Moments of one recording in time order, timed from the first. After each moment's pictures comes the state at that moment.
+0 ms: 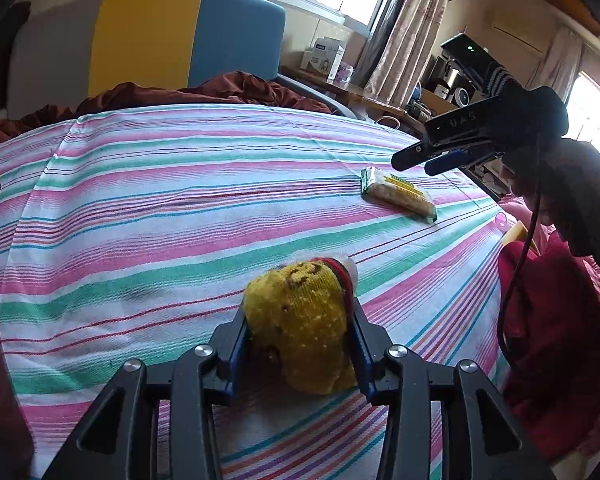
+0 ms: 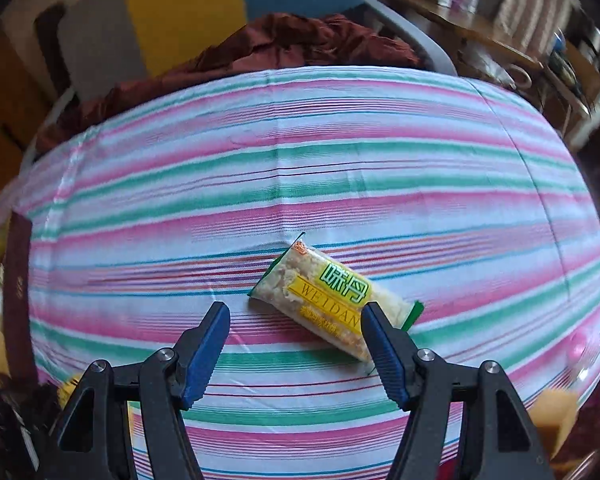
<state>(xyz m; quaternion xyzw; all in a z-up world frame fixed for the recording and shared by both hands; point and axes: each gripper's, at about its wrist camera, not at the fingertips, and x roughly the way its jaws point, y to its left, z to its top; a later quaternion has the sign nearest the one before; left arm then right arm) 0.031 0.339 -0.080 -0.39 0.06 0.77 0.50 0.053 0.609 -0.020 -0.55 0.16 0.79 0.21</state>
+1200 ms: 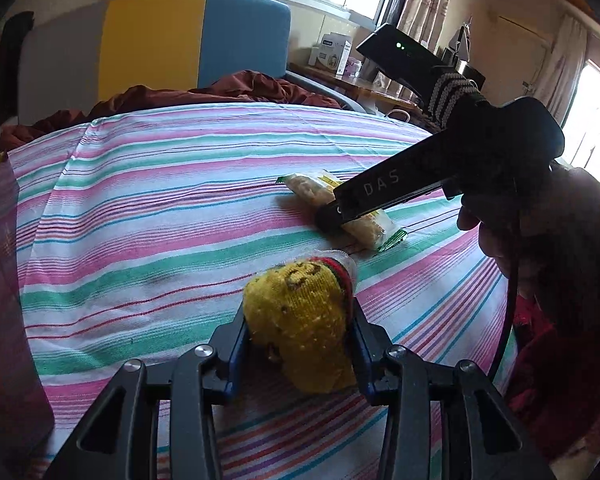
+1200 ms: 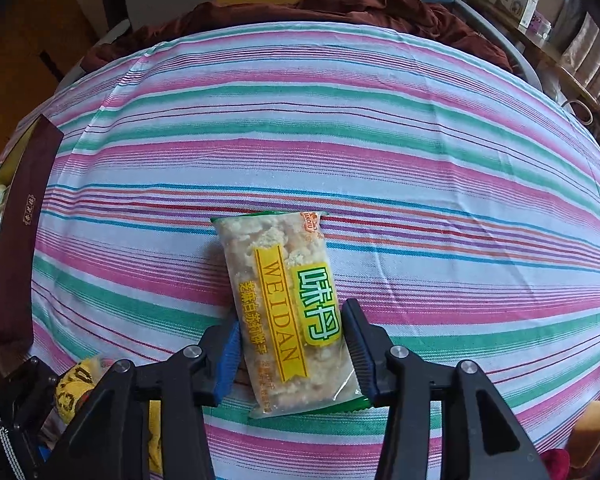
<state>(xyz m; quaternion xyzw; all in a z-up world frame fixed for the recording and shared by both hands) 0.041 0.332 -0.075 -0.39 0.09 0.78 0.48 0.037 0.520 -0.071 -0.58 0.14 0.80 0.13</state>
